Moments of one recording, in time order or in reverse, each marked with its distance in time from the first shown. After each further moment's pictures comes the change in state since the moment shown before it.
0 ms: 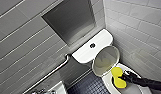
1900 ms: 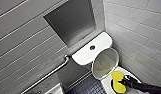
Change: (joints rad) left arm 0.004 0.014 0.000 0.000 0.002 0.001; right arm -0.071 0.006 0.001 0.000 0.030 0.021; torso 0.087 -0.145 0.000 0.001
